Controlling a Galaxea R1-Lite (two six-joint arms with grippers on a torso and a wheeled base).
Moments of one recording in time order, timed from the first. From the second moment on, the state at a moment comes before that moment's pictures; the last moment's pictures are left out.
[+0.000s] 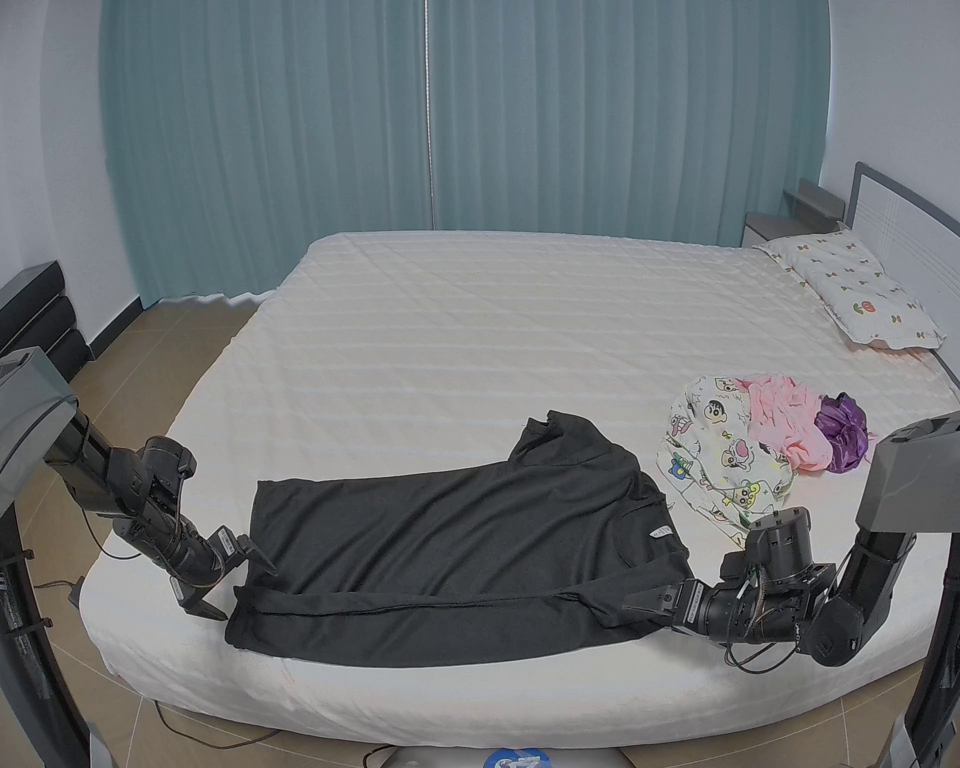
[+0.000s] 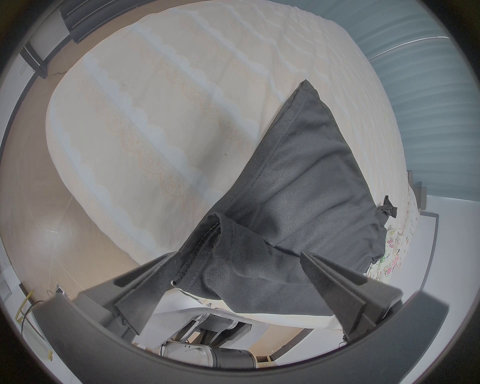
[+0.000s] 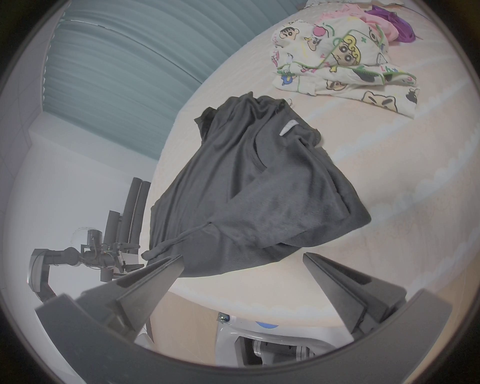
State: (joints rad) left arm 0.12 2.14 -1.00 0.17 -0.33 -0.64; right arm 0.35 2.17 -0.35 -1.08 0.26 0.75
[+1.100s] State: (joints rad) left arm 0.12 2.14 -1.00 0.17 -0.33 -0.64; right arm 0.44 2.21 -0.43 -1.08 0.03 0.85
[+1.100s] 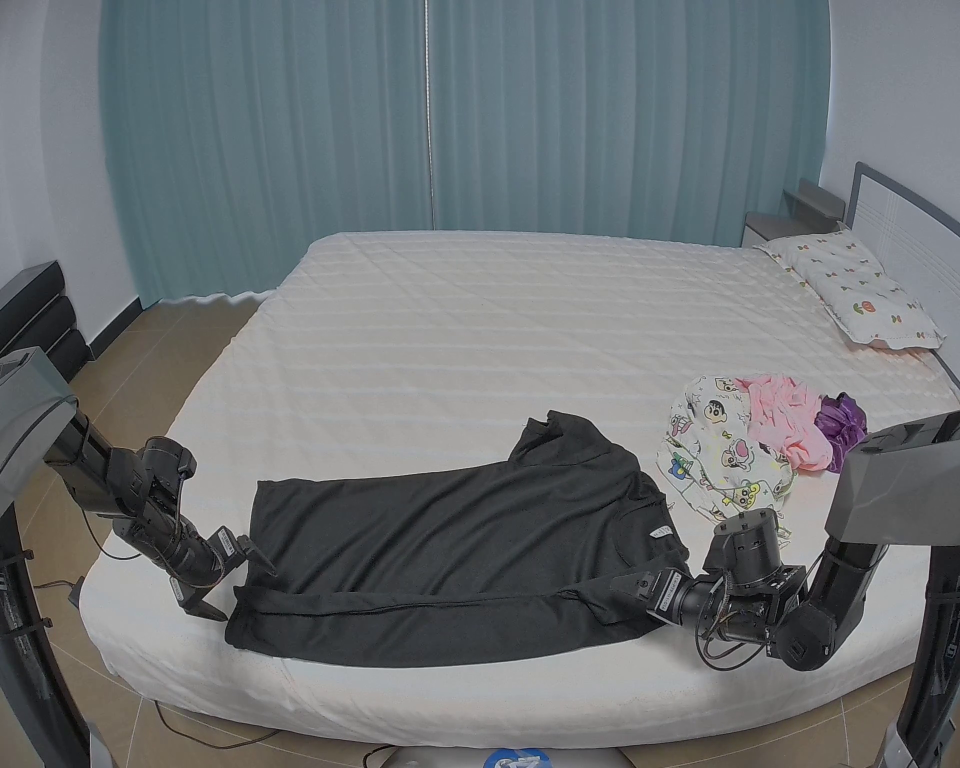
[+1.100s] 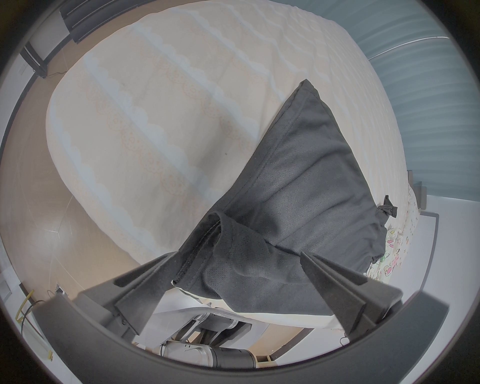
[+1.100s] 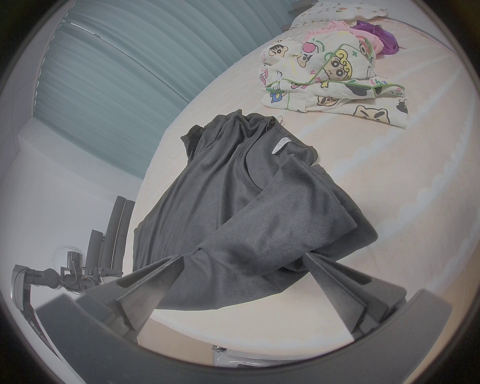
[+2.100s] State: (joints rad) left arm 0.12 2.14 -1.00 0.17 -0.33 -0.64; right arm 0.43 2.27 -0.48 -1.06 -0.05 0.84
